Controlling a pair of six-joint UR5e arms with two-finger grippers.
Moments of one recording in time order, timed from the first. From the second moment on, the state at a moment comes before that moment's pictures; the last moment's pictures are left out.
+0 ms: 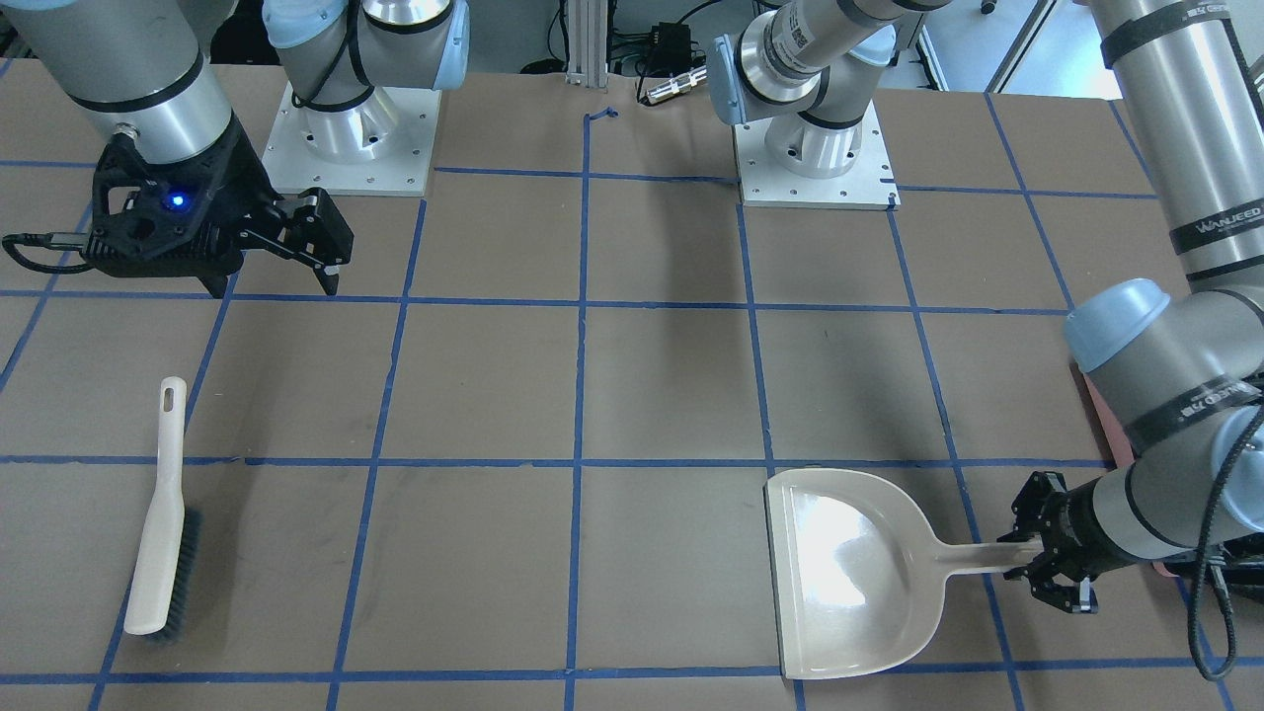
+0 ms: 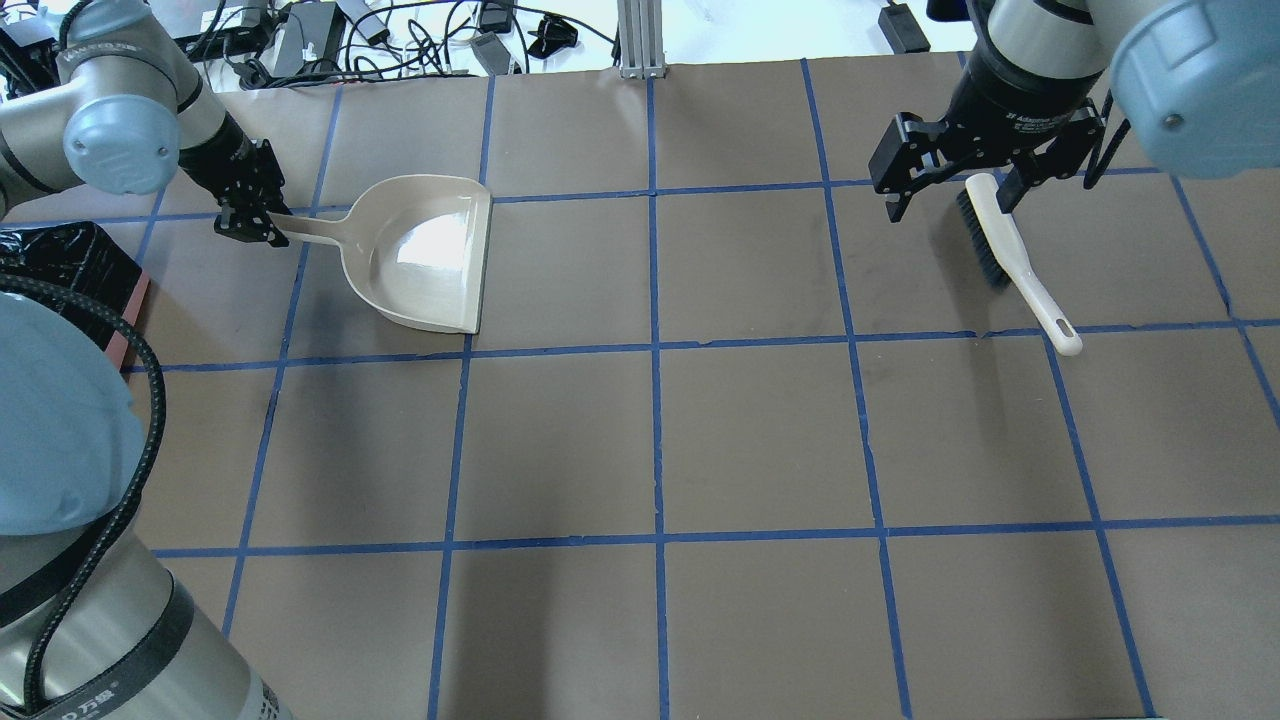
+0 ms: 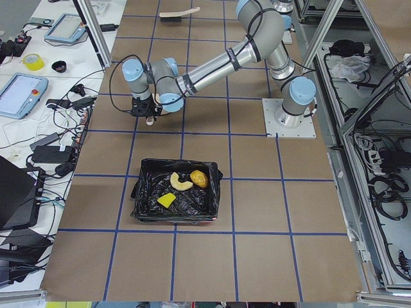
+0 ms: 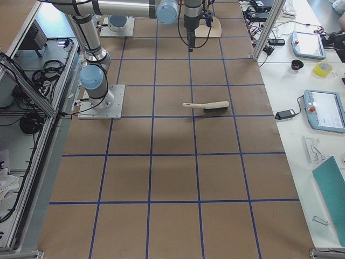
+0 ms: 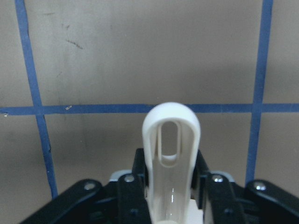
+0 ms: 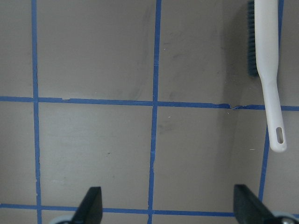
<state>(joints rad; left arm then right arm) -1.26 -2.16 -1.41 -1.17 1.57 -1.22 1.54 -1.54 1.58 -1.64 -1.56 -0.07</state>
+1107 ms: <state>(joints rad) -1.26 -2.11 -1.48 -1.14 1.57 -1.22 1.54 -1.54 1.58 -1.64 -1.57 -0.07</state>
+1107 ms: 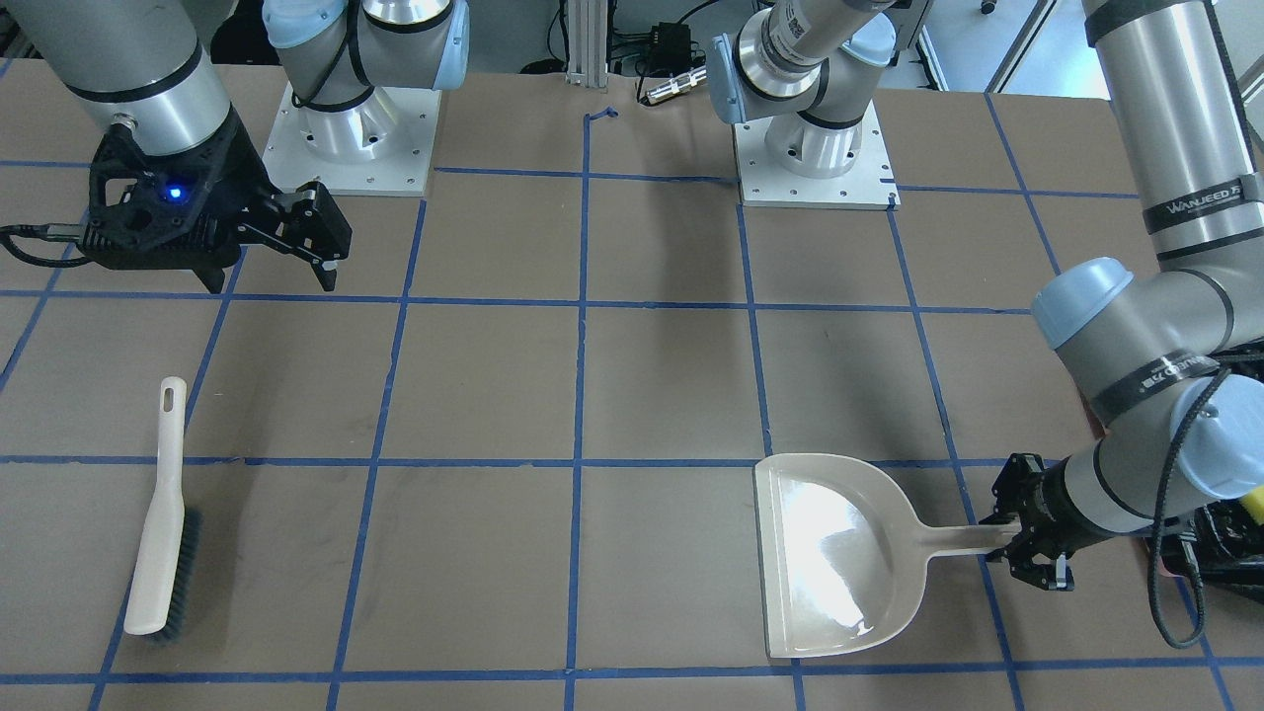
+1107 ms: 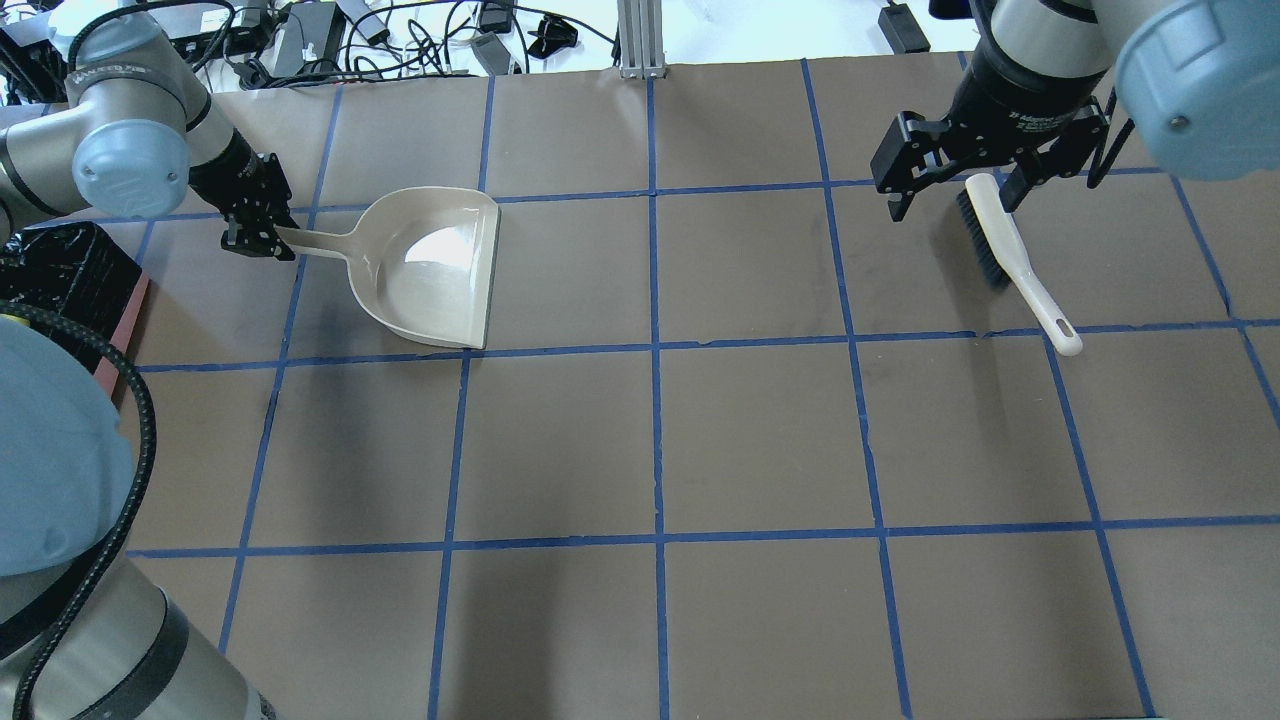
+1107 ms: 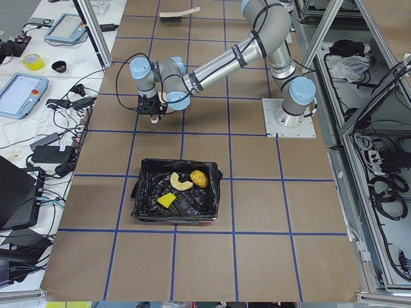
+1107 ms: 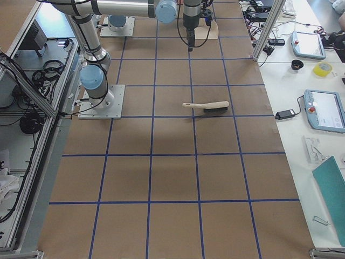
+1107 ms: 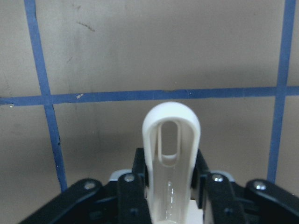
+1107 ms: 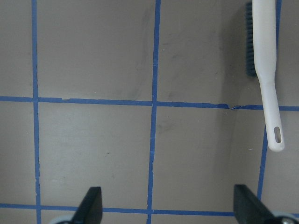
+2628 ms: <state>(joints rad) -1.31 -1.99 -1.41 -1.16 1.67 -0.97 1.54 -1.54 1.58 -1.64 -1.56 -0.07</state>
